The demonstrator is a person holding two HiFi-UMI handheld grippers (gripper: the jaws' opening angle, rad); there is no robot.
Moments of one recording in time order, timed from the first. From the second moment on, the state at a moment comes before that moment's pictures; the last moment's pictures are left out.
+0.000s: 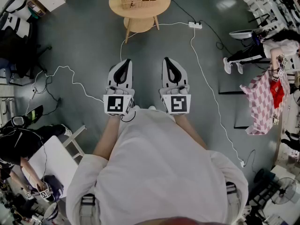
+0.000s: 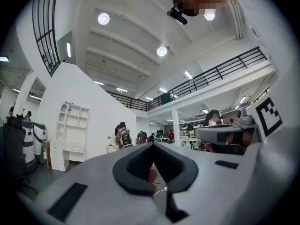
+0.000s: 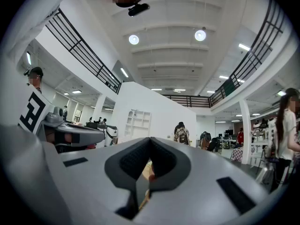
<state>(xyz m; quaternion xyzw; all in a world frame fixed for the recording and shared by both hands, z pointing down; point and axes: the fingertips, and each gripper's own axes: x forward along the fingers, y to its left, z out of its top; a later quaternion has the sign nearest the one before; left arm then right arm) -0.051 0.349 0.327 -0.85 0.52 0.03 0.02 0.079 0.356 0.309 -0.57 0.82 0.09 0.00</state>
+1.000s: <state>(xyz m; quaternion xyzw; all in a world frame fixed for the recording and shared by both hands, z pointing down) -0.039 0.298 0.386 -0.83 0.56 -0.03 0.00 0.126 0.301 0.388 -0.56 0.82 0.04 -0.02</state>
